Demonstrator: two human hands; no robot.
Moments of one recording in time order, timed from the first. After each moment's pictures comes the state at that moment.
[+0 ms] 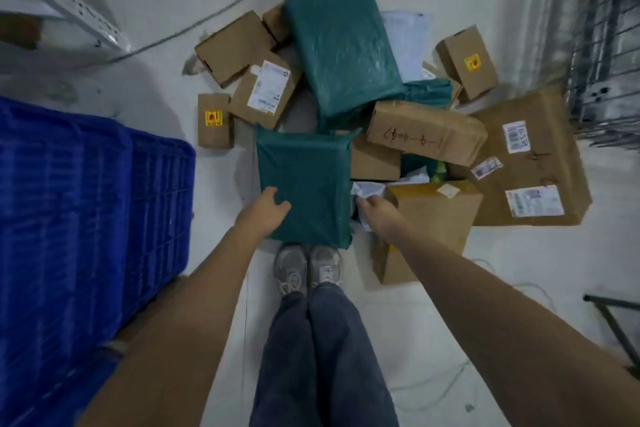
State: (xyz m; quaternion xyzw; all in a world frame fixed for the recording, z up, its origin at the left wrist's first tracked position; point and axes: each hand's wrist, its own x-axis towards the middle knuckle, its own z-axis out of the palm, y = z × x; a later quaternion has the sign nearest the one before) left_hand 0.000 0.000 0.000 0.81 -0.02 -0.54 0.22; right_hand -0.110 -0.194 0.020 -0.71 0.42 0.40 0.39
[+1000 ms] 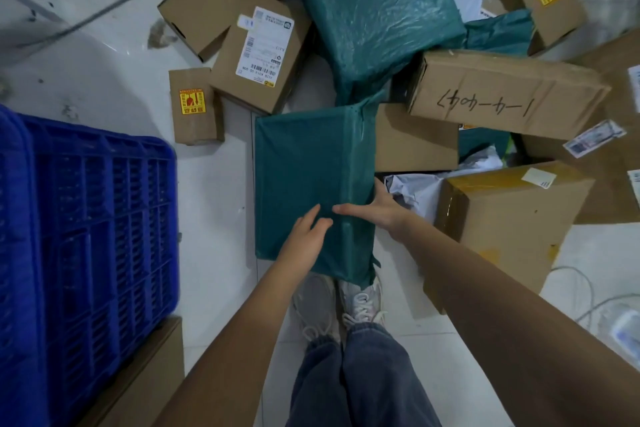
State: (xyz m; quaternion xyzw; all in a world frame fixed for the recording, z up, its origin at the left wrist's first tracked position) left_hand -0.053 -0.006 -0.161 0.73 0.10 -0.57 0.37; right_hand -0.102 -0.162 -0.181 -0.56 0.50 0.29 0.59
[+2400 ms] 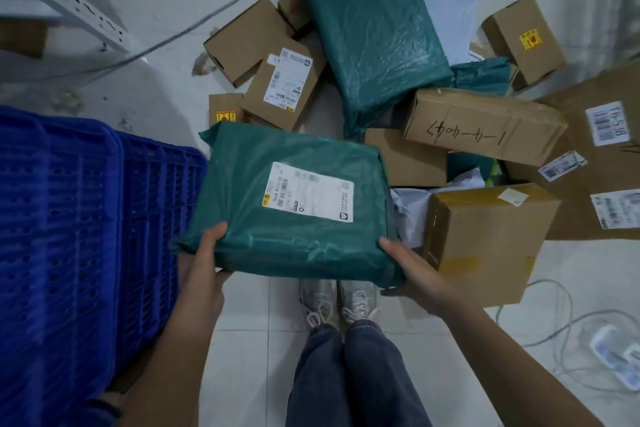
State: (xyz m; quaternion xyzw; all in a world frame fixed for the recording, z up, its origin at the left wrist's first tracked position) left_hand -0.010 0.086 -0.005 0.64 0.39 -0.25 0.62; right_hand -0.164 -0.152 -0.034 -0.42 0.52 0.31 0.68
